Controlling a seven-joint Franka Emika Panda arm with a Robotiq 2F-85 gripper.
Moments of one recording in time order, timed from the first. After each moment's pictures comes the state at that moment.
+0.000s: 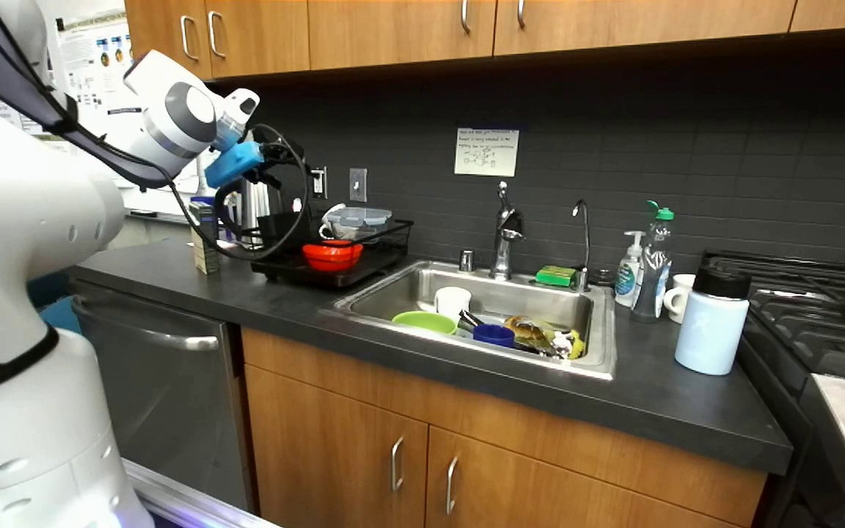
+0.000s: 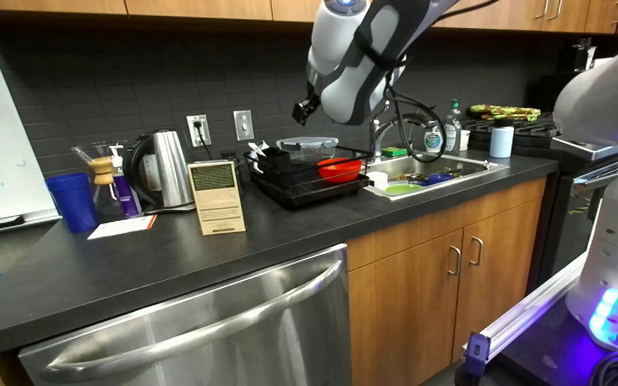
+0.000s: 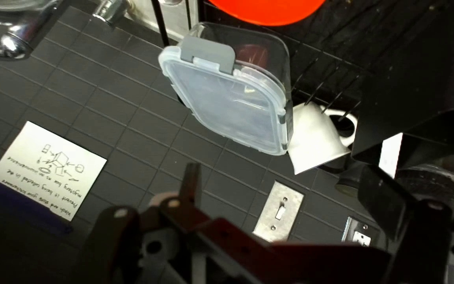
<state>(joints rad) -1.09 -0.75 1.43 -2.41 0.19 3.06 0.20</state>
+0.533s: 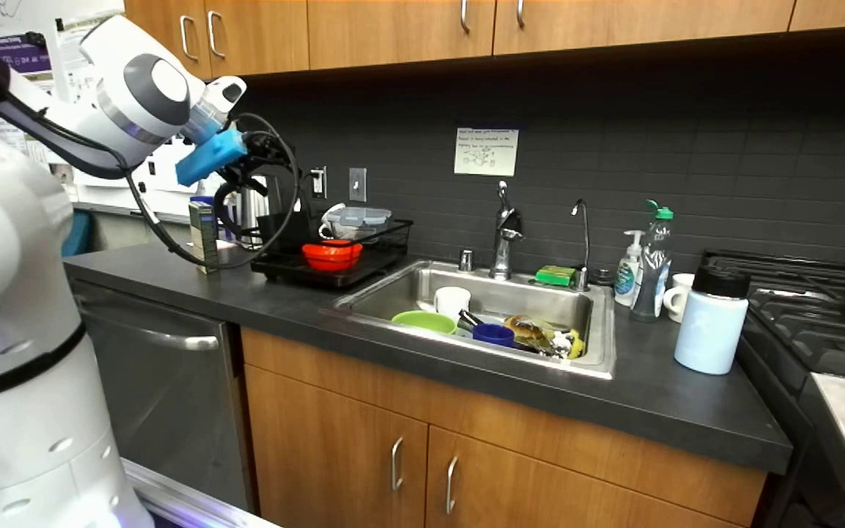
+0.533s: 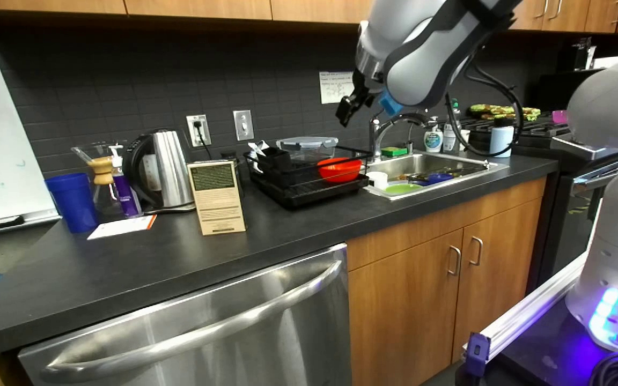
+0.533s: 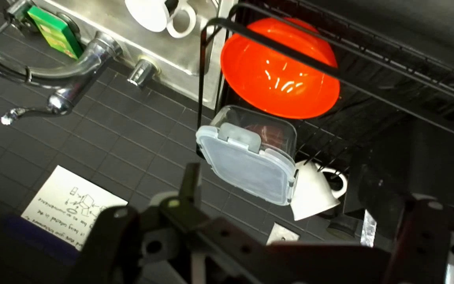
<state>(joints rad) -0.58 -0.75 0.97 -2.74 0.06 2.99 0.17</state>
